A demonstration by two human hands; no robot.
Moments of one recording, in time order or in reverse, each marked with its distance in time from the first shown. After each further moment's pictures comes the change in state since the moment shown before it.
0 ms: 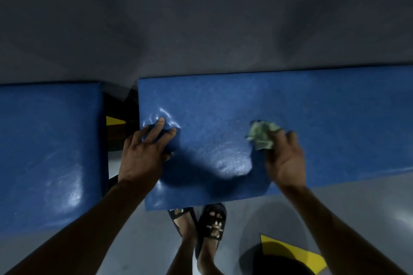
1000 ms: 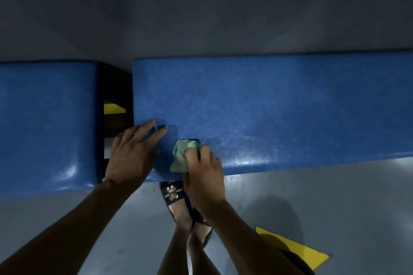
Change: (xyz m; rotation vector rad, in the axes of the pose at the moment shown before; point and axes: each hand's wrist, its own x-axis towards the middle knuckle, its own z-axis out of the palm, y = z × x) left_hand -0.067 0.021 0.009 0.031 0.039 0.019; right_hand -0.115 -0.118 0.034 0.107 -0.152 -0.246
